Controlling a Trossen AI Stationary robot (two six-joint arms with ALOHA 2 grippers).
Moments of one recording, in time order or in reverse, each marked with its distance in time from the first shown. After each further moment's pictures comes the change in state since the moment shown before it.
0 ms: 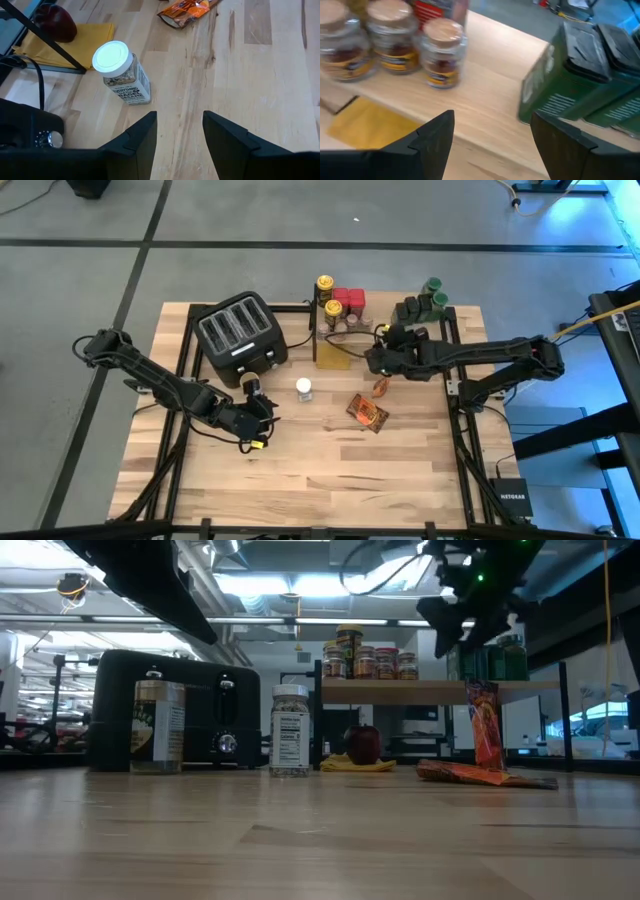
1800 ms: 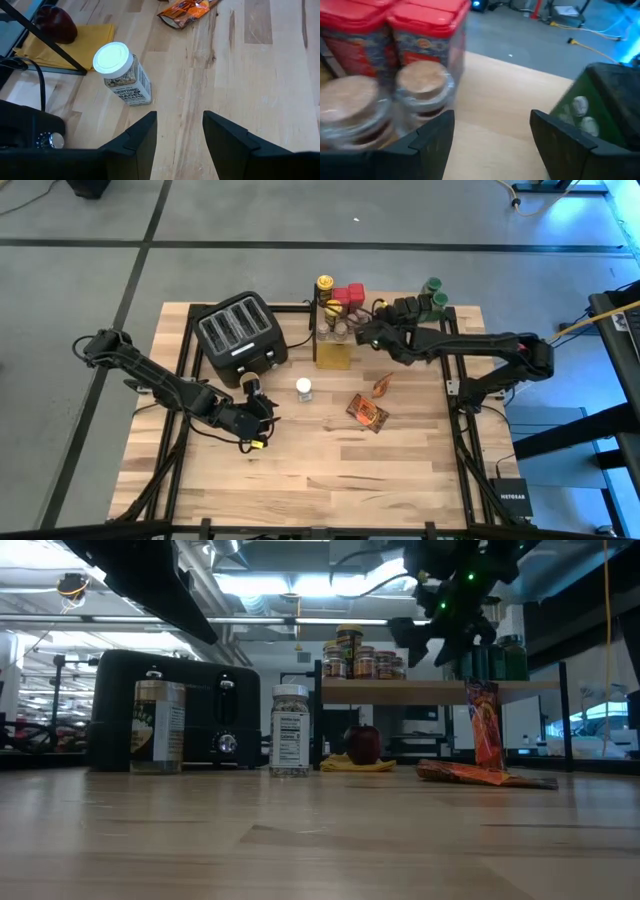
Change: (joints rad) left arm 0.002 0.000 0.000 0.001 0.000 0.012; right arm -0.215 0.078 -0.042 0.449 -0.022 -0.253
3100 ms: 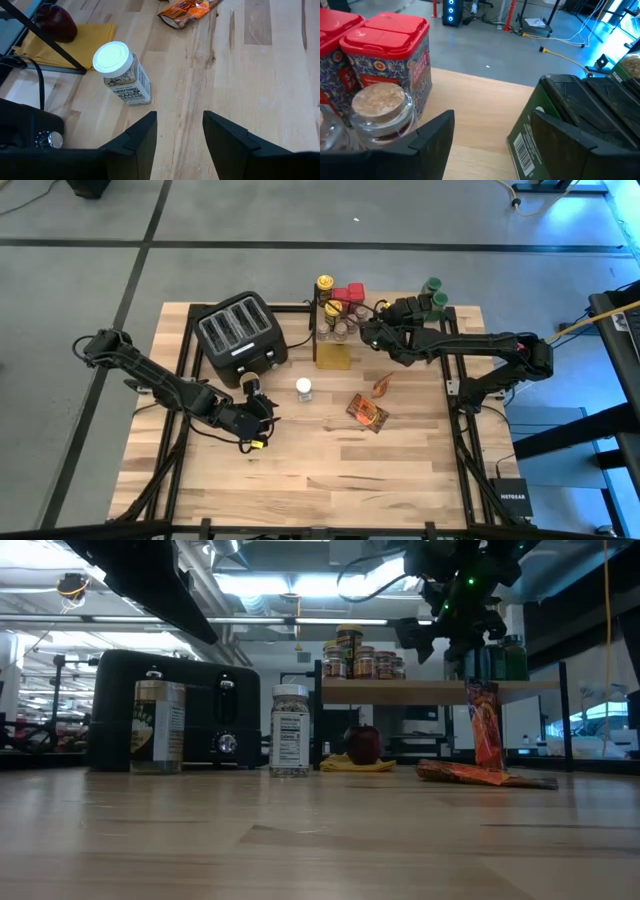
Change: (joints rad) left arm 0.000 0.000 0.000 0.000 0.000 -0.012; right arm -0.003 0.005 0.000 -0.046 0.155 0.081
